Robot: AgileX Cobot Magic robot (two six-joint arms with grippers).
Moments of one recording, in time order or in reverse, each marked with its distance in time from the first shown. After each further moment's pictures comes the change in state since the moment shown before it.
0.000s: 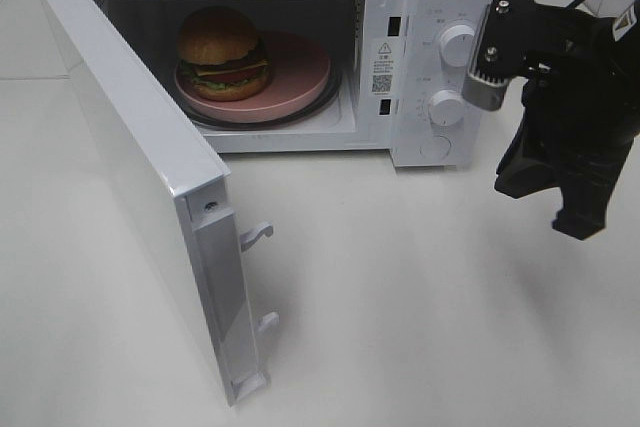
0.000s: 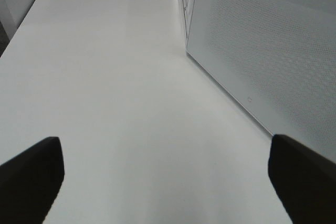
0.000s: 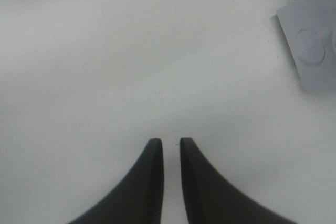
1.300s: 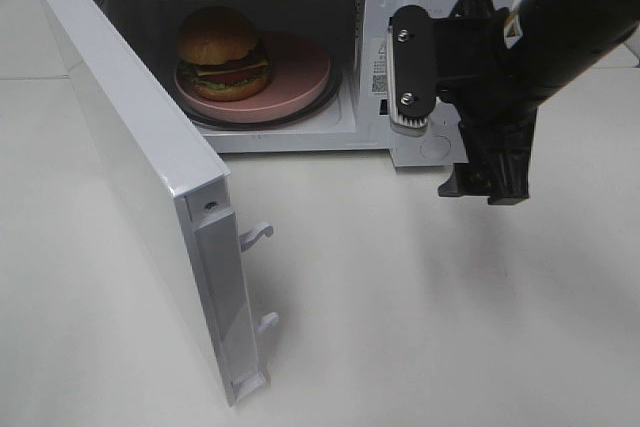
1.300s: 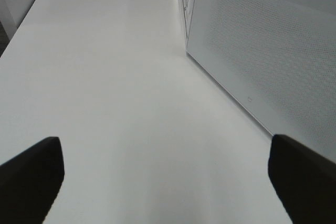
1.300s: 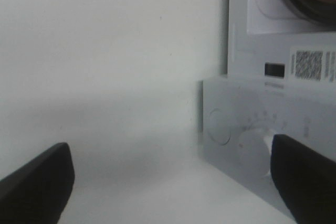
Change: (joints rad) left arm 0.000 0.000 0.000 0.000 0.000 0.000; right arm 0.164 0.162 -0.104 -0.304 -0.213 -0.013
